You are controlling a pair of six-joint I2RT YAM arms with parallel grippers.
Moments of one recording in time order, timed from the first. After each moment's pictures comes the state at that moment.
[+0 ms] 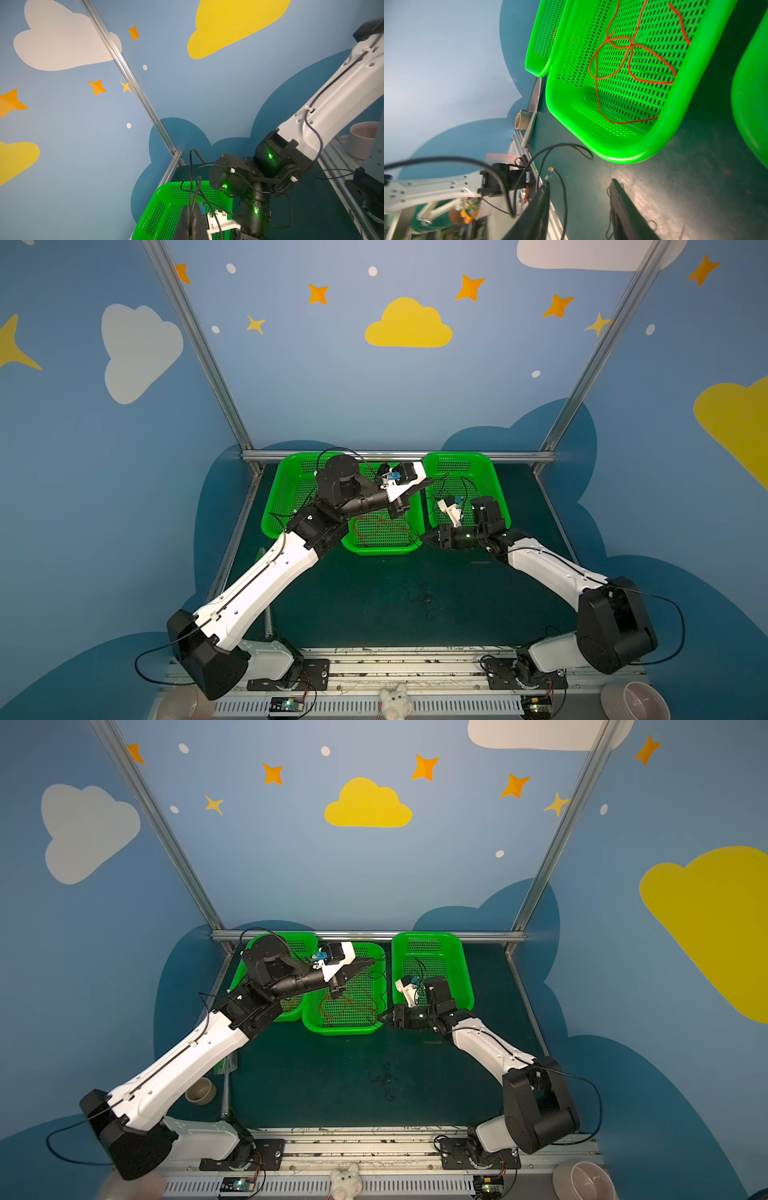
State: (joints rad) left arm -0.65 1.35 1.42 -0.06 0.55 0.42; right arm 0.44 1.46 0.91 -0.17 -0.78 0.48
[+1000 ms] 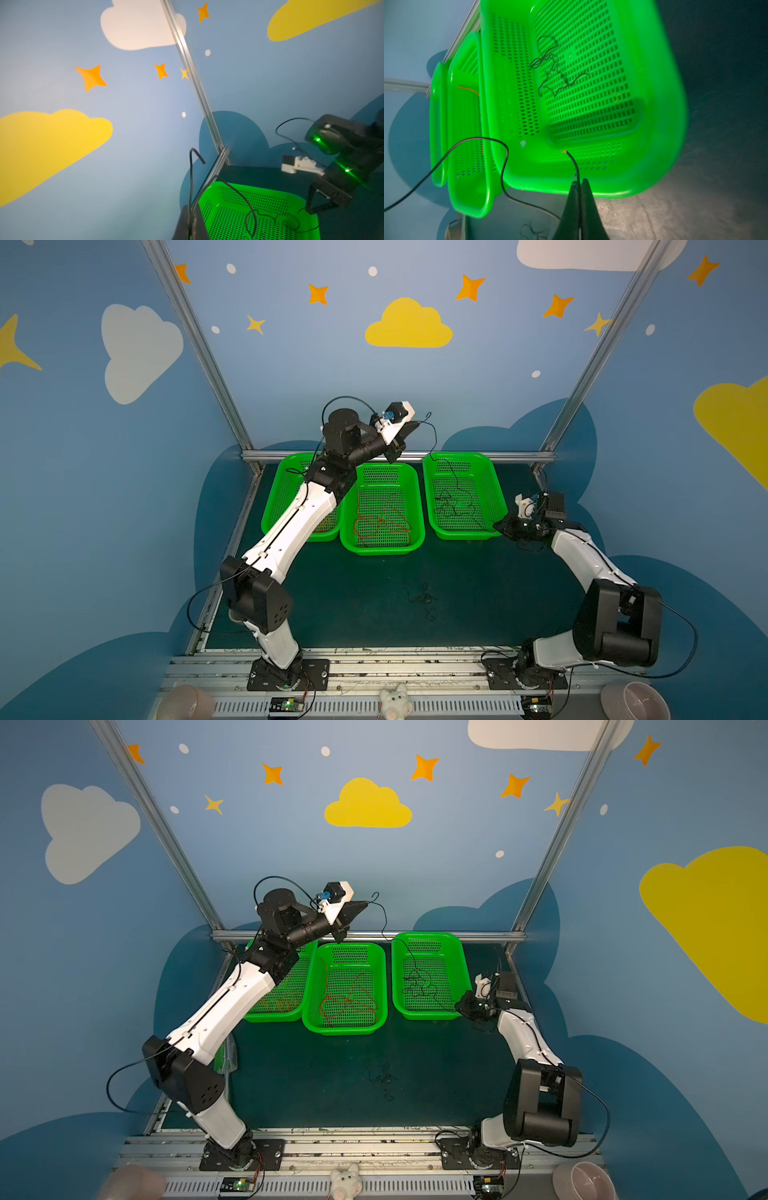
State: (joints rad) left arm -0.41 1.76 1.84 0.01 0.52 0.33; right arm -0.13 1.46 1.00 -0.47 -0.47 0.37
